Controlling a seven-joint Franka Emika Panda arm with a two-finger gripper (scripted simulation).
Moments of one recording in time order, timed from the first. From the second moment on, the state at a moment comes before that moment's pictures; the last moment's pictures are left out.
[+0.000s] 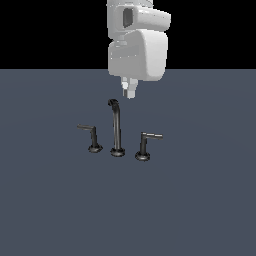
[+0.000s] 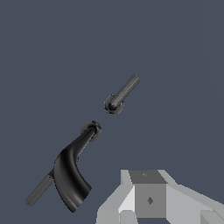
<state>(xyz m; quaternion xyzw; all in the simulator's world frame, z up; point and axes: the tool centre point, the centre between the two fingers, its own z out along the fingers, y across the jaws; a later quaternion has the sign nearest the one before) -0.083 -0.002 0.236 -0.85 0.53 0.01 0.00</state>
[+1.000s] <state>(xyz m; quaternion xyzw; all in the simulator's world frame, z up) -0.021 -0.072 0.125 -0.68 0.73 0.00 0.00</state>
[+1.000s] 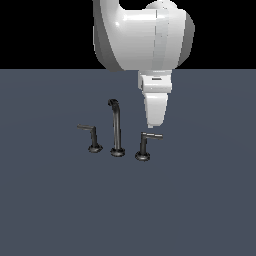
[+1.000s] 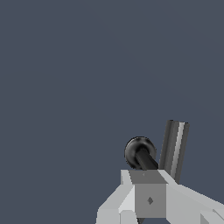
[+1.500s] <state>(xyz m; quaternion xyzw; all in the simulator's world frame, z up) -0.012 -0.095 0.099 -0.63 0.78 0.00 0.00</state>
